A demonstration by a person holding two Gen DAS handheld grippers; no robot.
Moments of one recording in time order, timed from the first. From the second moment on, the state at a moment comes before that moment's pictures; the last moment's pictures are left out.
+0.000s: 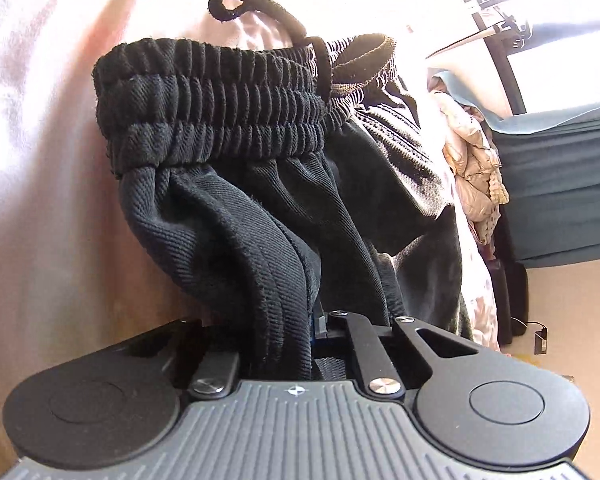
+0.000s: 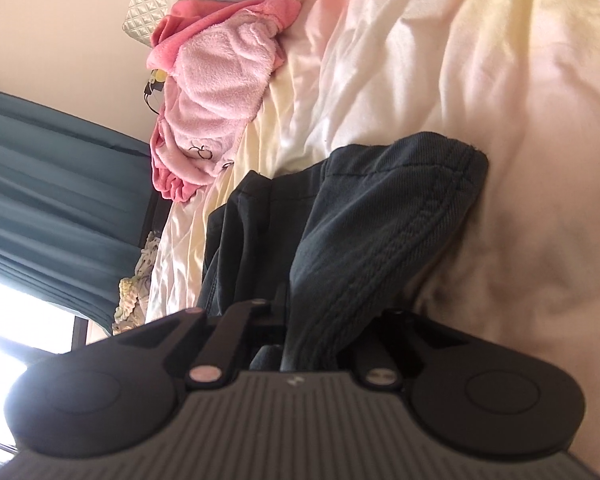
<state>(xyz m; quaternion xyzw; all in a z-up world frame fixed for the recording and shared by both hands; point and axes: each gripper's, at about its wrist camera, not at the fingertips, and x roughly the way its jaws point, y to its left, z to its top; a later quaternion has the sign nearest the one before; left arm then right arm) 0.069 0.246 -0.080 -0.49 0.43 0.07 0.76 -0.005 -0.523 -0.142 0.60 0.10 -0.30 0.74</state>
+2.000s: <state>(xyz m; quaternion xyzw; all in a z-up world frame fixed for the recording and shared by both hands) 0.403 0.181 -0.060 -0.32 0.41 0.01 0.85 0.281 -0.583 -0.136 0.43 0.17 -0.30 0.84</state>
